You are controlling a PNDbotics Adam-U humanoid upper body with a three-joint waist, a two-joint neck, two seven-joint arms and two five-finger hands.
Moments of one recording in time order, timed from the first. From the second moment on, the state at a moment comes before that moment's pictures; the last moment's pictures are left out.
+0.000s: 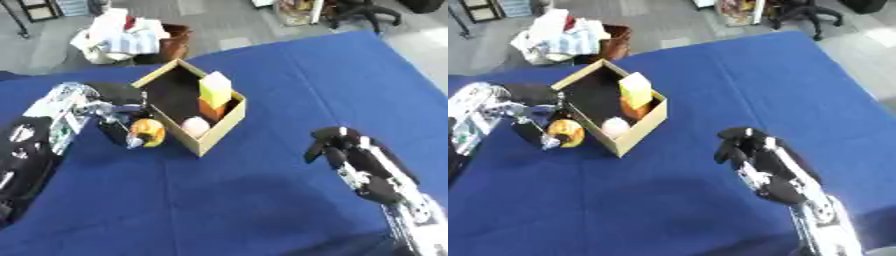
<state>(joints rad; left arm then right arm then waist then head) -0.95 0.50 -0.32 -1.14 -0.87 -0.41 -0.61 -0.21 -0.12 0.02 -1.68 -0.10 -0.30 0.58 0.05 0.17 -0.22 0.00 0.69</state>
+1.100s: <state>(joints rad) -1.06 0.29 -0.21 -0.82 -1.22 -0.27 -0.26 -0.21 -0.12 0.03 -1.68 -0.10 -0.30 0.58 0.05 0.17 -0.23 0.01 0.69</state>
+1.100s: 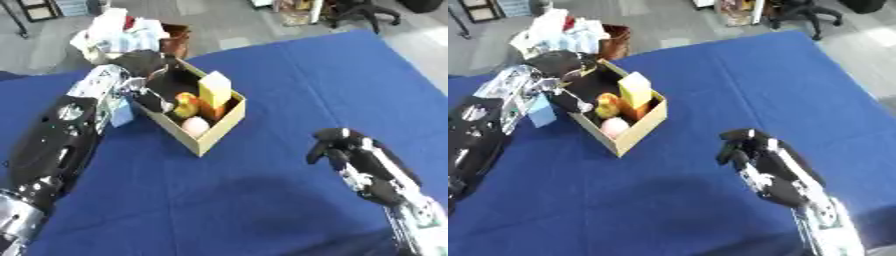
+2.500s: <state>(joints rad) -0.96 0.48 -0.10 -0.71 -1.09 -0.20 -0.42 -0.20 -0.12 0.02 -1.67 -0.10 -0.30 0.58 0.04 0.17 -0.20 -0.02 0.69</state>
